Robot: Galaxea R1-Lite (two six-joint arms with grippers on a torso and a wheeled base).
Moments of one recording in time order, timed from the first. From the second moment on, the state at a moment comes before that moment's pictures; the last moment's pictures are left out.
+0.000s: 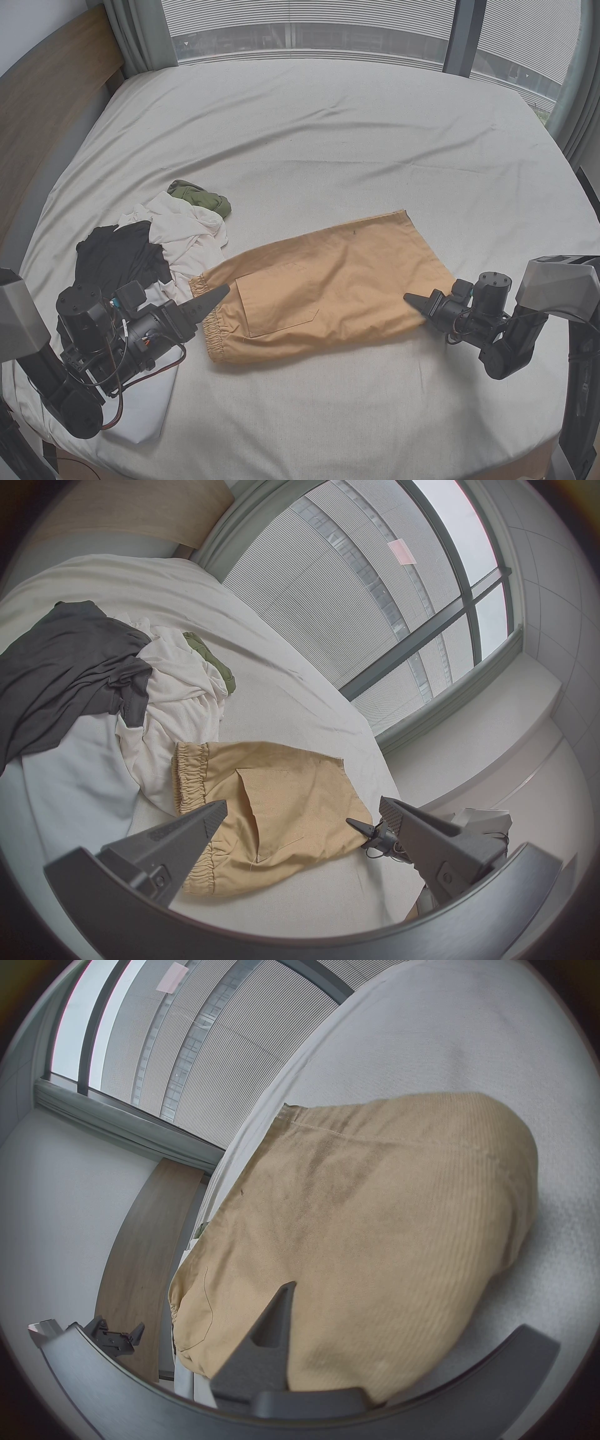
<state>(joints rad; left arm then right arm) -0.33 1.90 -0.27 -1.54 -0.23 -0.63 0.19 2.36 -0.70 -1.42 0.40 0.74</state>
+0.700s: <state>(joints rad) -0.33 1.90 -0.27 -1.54 -0.24 -0.64 0.20 2.23 -0.45 -1.43 0.40 0.61</state>
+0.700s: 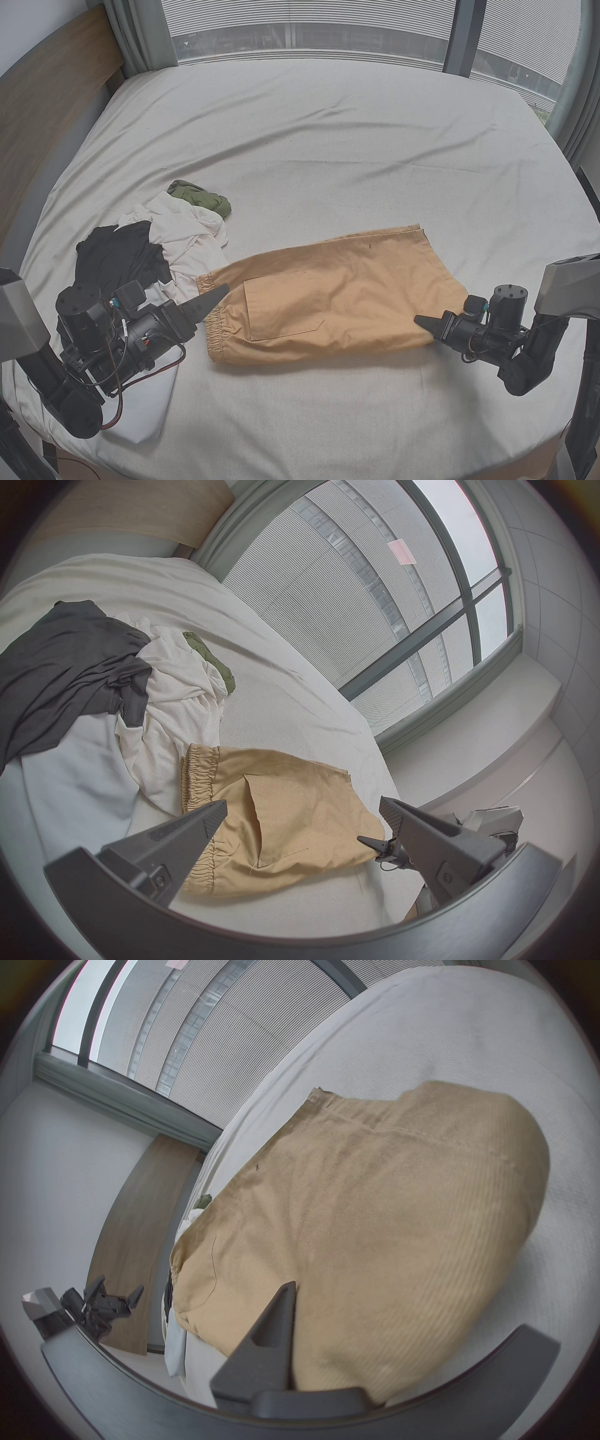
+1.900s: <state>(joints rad) -0.33 1.90 -0.27 -1.54 -0.24 -0.64 0.20 2.19 -0.02 -1.54 0.33 0.42</state>
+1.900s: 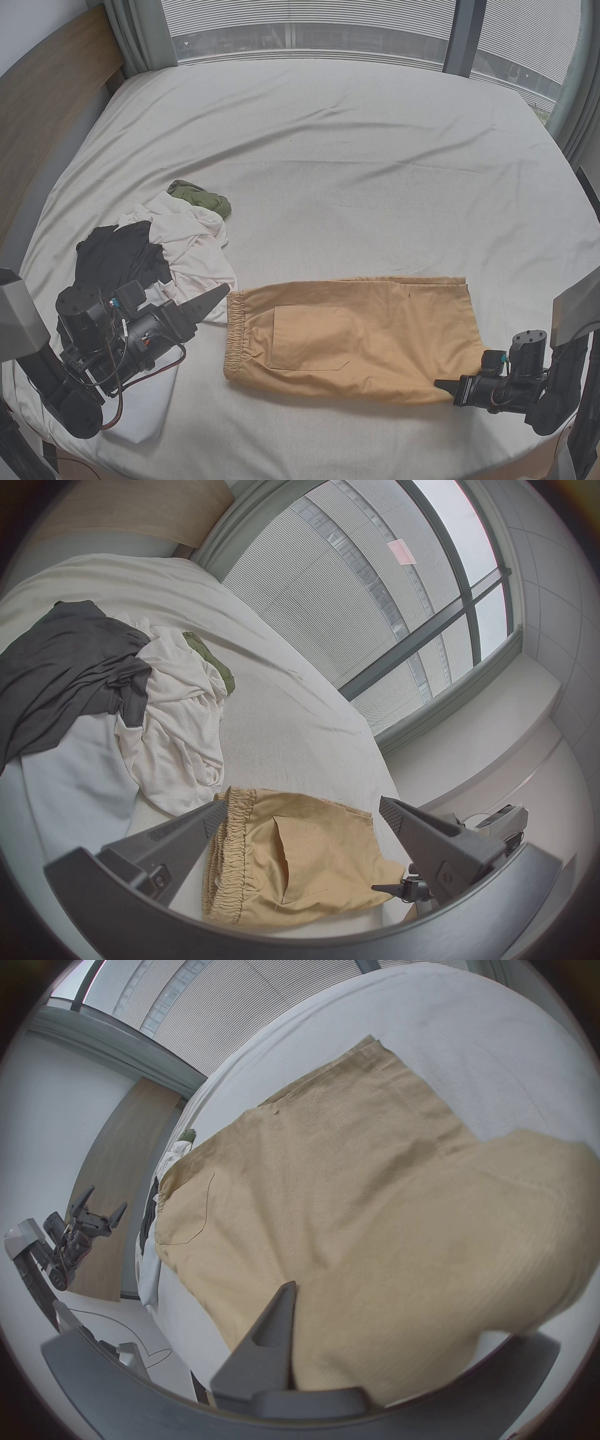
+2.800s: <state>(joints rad) -0.33 1.90 -0.27 -1.54 -0.24 -0.64 0.16 2.22 -0.02 -1.54 0.24 0.42</state>
